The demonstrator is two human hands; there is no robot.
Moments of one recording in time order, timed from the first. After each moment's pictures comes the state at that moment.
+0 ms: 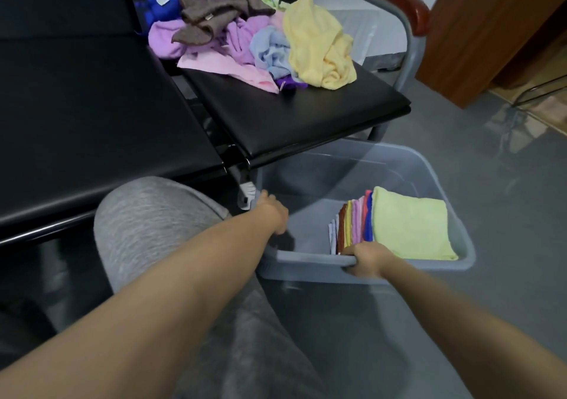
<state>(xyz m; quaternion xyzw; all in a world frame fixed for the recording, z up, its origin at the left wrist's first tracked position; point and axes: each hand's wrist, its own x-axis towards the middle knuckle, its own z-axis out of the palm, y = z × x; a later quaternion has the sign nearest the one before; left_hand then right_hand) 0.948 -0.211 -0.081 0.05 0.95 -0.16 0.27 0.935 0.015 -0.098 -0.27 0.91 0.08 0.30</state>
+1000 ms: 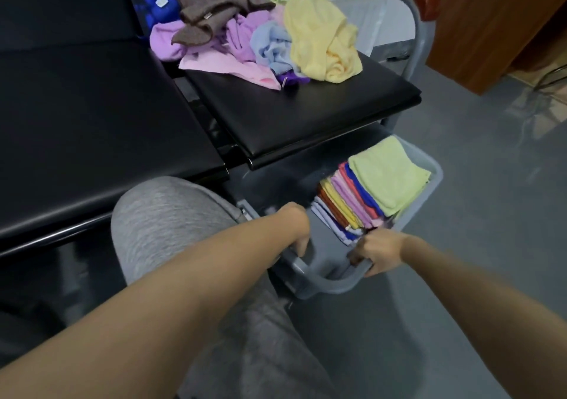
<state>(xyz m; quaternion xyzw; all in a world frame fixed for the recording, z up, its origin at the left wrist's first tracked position) 0.952 -0.172 -0.058 0.17 0.87 -0.22 0.40 0.900 0.023 -0.095 -0.53 0.78 0.19 0.28</state>
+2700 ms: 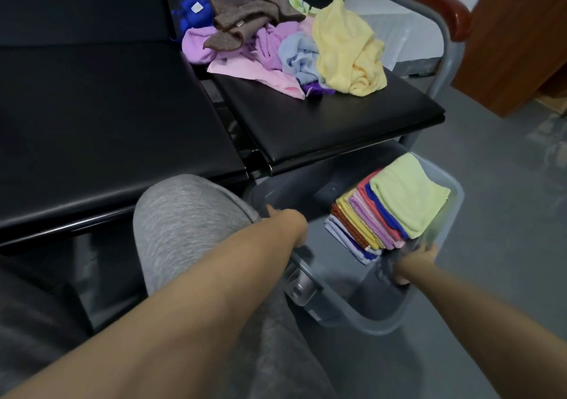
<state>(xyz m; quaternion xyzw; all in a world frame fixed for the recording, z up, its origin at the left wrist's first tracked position) 0.941 -0.211 -0.084 -0.04 0.88 -0.09 0.46 0.907 0.012 -0.093 -0.02 0.86 0.37 0.35</state>
